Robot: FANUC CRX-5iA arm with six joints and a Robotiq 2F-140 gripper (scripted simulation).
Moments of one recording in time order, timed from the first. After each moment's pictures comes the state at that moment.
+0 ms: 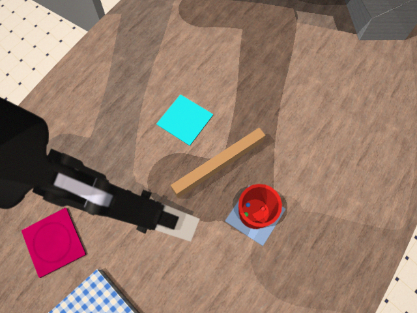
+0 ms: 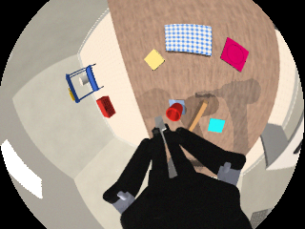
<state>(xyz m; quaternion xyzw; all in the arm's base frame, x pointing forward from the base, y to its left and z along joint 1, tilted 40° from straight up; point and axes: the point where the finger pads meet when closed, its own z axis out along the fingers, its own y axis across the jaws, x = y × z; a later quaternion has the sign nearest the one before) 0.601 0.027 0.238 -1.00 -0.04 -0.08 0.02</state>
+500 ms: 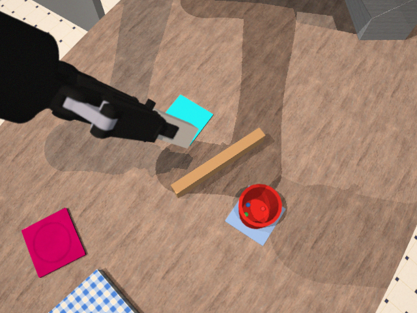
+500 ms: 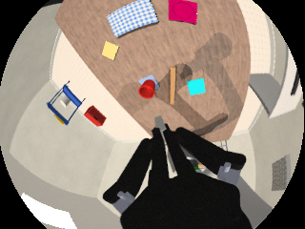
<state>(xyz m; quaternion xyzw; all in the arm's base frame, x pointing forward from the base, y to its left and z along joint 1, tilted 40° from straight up) 0.509 -0.014 0.243 -0.99 0.13 0.00 -0.04</state>
